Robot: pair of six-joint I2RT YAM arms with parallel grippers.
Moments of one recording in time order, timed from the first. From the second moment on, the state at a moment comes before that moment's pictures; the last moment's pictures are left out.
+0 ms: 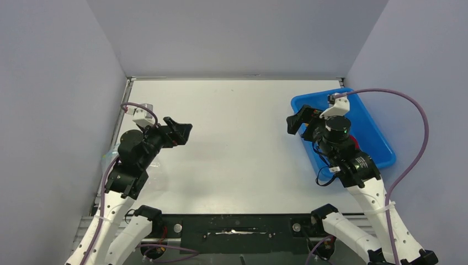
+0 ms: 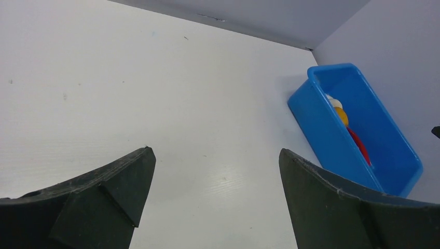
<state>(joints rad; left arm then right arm) -0.30 0.69 0.75 -0.21 0.08 -0.53 0.40 0.83 1.05 -0.57 0.22 0.48</state>
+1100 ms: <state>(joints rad) -0.13 1.23 0.89 -0.49 -0.55 -0.64 0.40 0.82 1.06 -0.61 0.18 0.48</state>
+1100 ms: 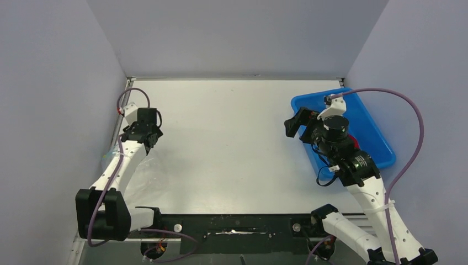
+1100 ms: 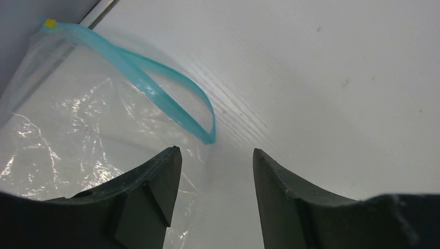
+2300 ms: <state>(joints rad) 0.03 1.49 0.97 -0.56 -0.61 -0.77 0.40 0.73 1.03 -0.66 0.17 0.46</state>
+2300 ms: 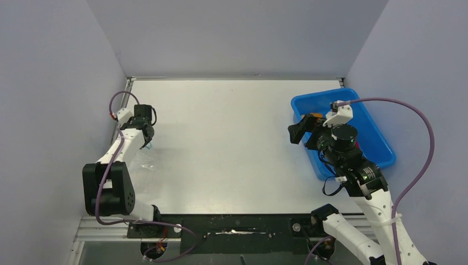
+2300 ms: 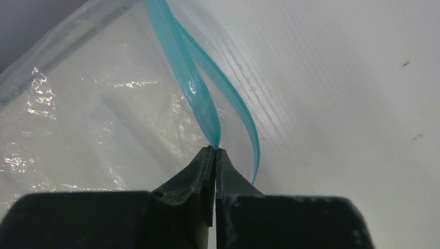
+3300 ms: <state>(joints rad) -0.25 1.14 0.93 -0.42 0.02 -0.56 0.40 0.86 1.03 -0.59 0.00 0.61</state>
